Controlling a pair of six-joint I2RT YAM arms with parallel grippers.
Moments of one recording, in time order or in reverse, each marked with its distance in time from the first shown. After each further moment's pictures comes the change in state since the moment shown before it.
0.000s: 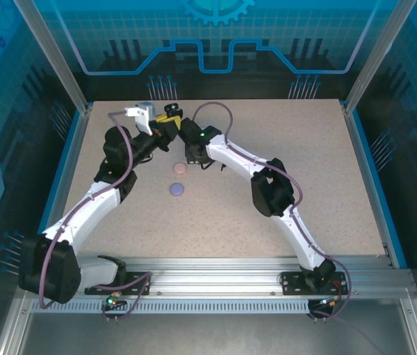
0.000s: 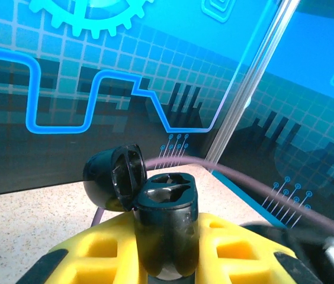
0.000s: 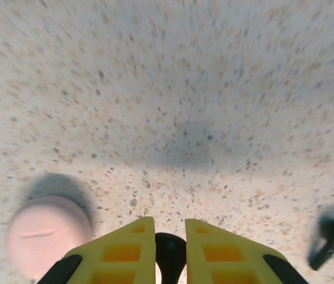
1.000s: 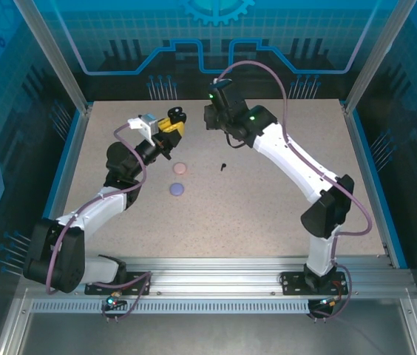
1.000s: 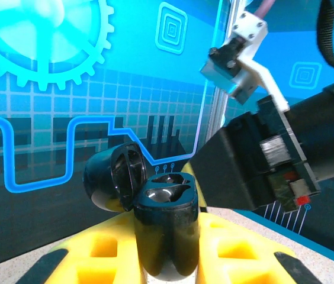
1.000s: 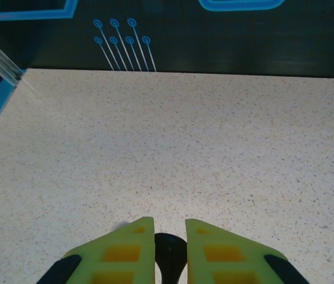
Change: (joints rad) left arm 0.000 0.077 -0.149 0.439 0.079 0.092; right arm -0.048 -0.584 -0.272 0.187 0.032 -0.214
